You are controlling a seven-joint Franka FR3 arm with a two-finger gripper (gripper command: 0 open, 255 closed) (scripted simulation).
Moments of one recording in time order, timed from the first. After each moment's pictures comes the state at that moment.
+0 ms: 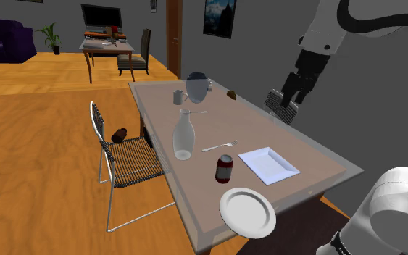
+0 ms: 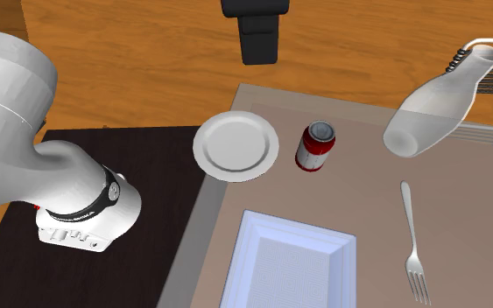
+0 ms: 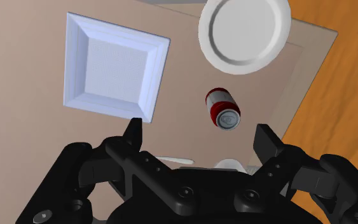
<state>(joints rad) -0.01 -0.76 -0.06 -2.29 0.01 1.62 0.02</state>
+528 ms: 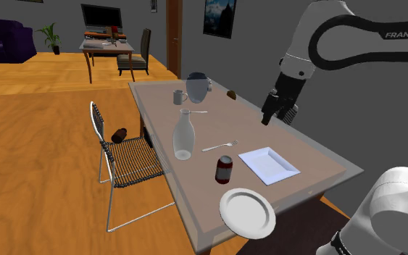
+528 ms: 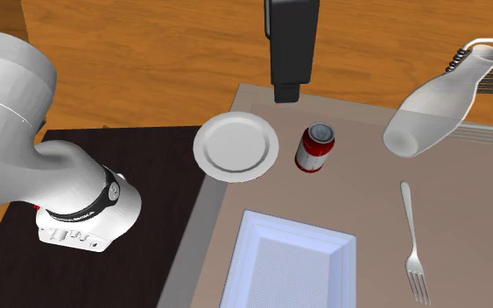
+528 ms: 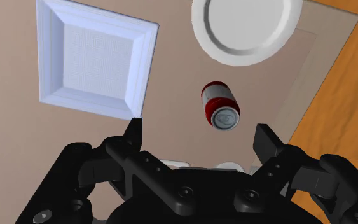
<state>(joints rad) 0.01 -0.72 0.01 -2.44 0.02 1.84 0.08</state>
